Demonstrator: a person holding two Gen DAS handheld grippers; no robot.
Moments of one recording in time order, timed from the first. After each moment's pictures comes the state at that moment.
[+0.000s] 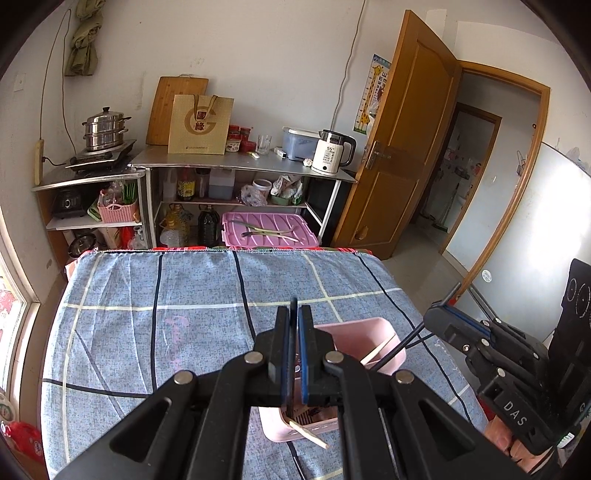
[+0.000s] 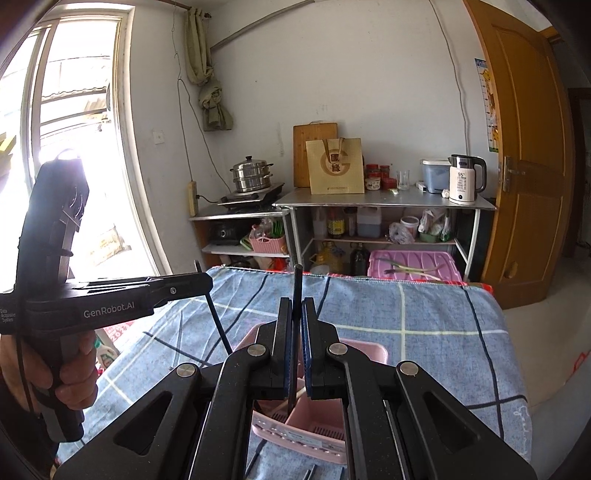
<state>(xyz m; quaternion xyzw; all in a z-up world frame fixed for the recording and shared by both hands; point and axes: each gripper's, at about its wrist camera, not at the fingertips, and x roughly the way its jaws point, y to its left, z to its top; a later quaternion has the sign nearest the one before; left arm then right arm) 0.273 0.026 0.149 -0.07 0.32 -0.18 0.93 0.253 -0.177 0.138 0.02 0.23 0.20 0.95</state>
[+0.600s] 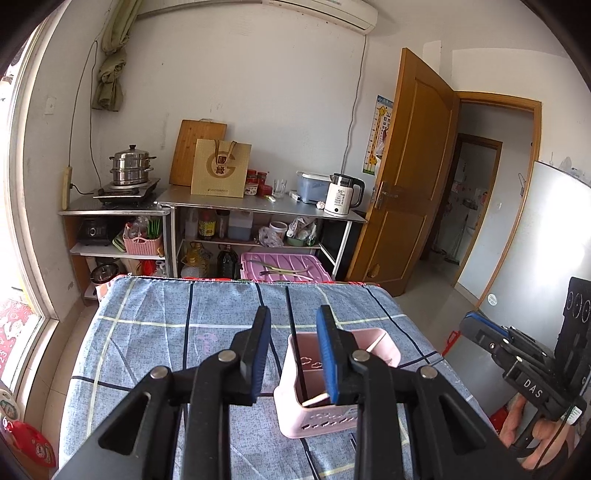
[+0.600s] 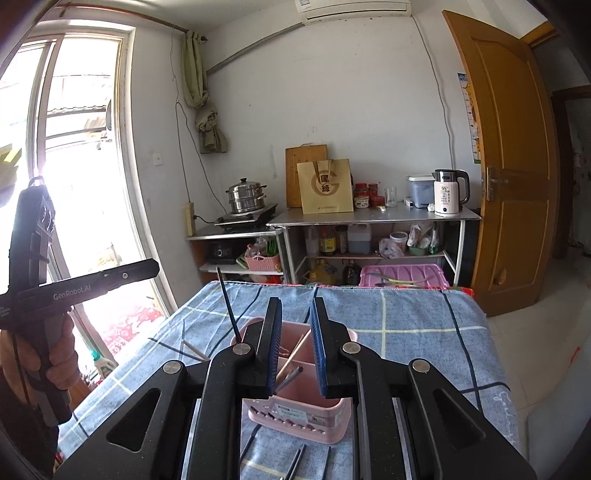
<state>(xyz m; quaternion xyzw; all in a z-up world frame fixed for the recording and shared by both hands) 0.199 0.055 0.171 -0.07 0.24 -0.14 0.96 0.197 -0.211 0.150 0.04 0.19 0.19 0.96</state>
